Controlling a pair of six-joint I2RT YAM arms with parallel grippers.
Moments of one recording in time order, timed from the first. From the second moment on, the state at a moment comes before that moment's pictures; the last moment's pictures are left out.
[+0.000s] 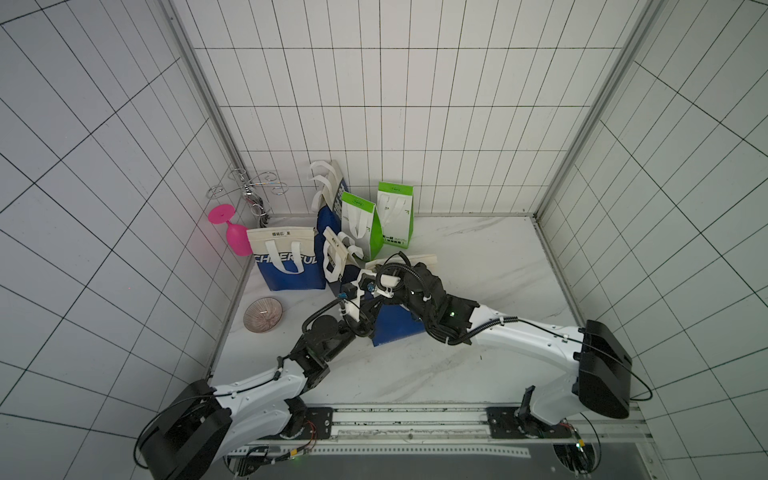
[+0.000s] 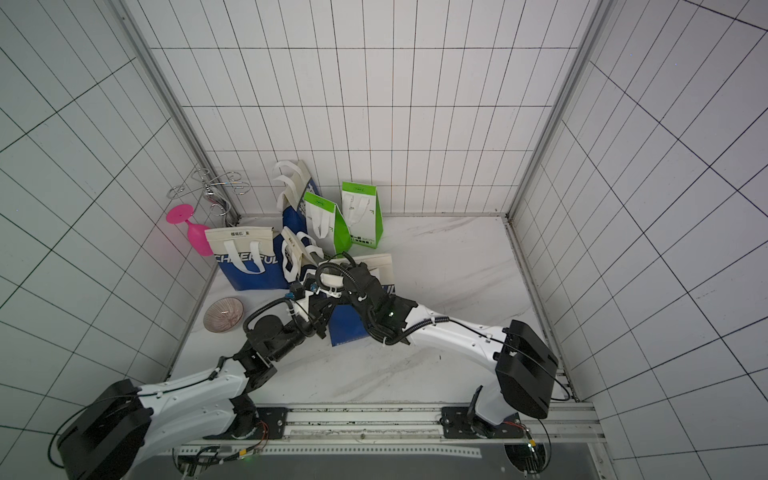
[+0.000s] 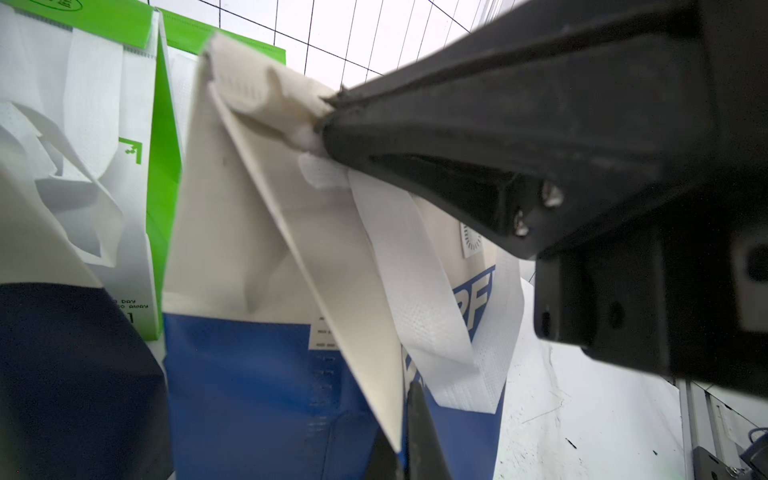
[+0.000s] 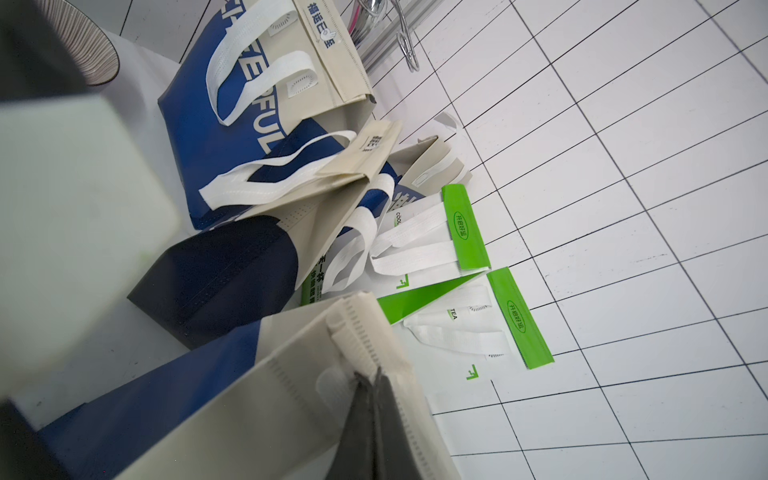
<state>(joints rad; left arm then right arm) -0.71 1.03 0.22 0.81 0.06 -0.32 1.03 1.52 1.11 0.21 0.39 -0.82</state>
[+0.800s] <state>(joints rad) -0.71 1.03 0.23 0.83 0.11 -0.31 0.92 1.53 1.24 0.18 0.40 -0.85</state>
